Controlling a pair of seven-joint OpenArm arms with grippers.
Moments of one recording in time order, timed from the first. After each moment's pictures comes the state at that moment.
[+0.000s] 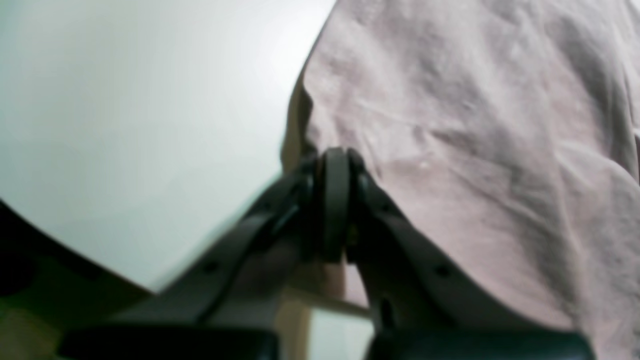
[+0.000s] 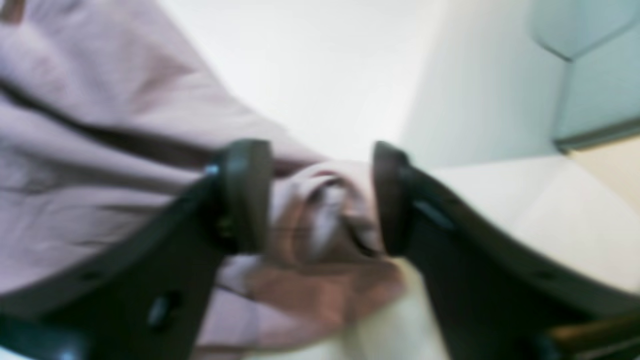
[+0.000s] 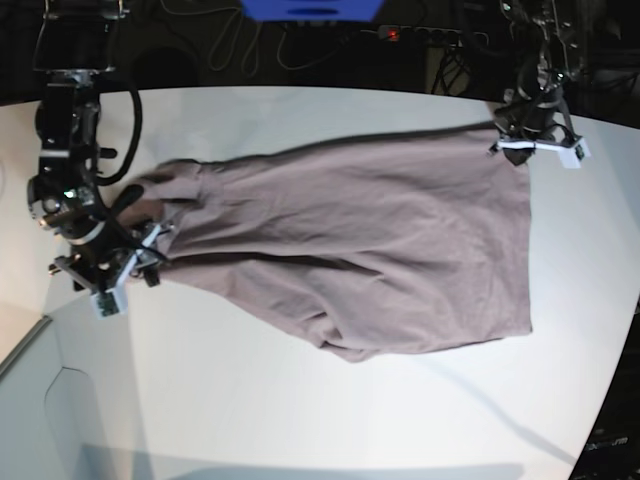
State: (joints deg) left arm 20.6 -6.2 -21.4 79.8 -37.1 -0.6 20.1; right arm -1.2 11.8 12.2 91.3 -0.3 26.0 -34.9
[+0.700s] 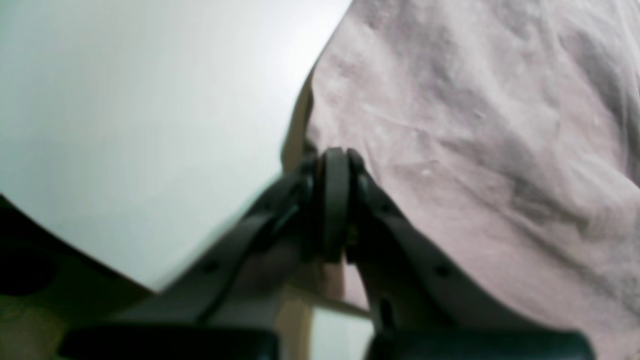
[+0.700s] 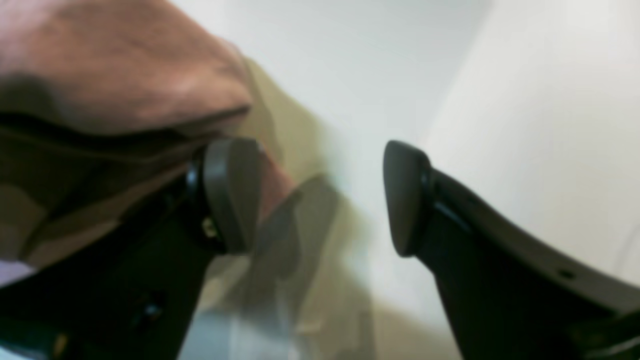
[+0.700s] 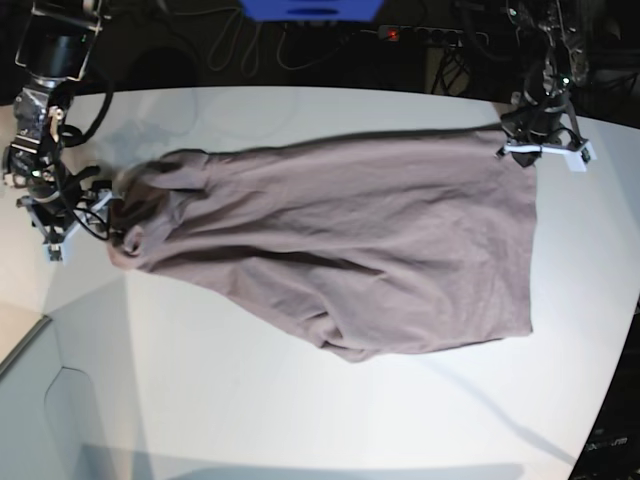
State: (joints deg) left arm 19.5 -6.5 -21.4 79.5 -36.9 0.3 20.1; right arm -0.1 14.5 24.5 68.7 -0.5 26.0 -30.1
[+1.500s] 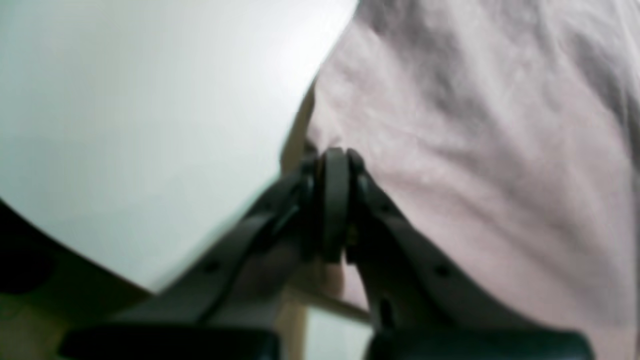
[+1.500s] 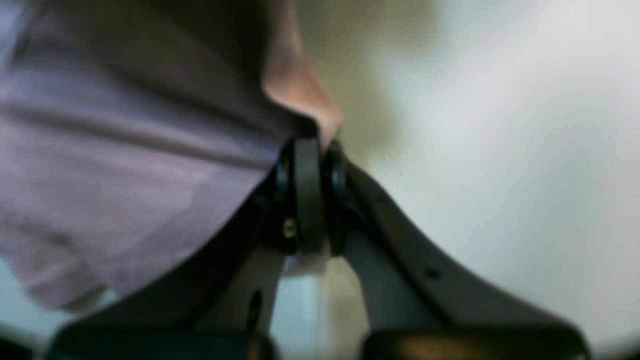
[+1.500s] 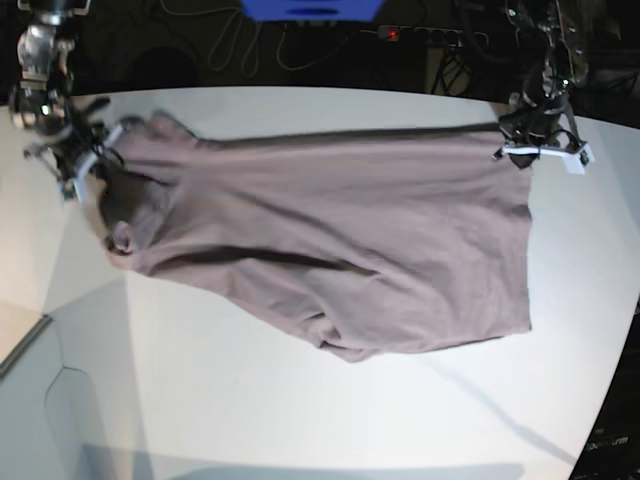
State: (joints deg) left arm 19.9 -6.1 -21.4 82.4 -36.9 0.5 21.9; right arm -18.4 13.8 23.6 81.5 -0.4 26.6 -29.3
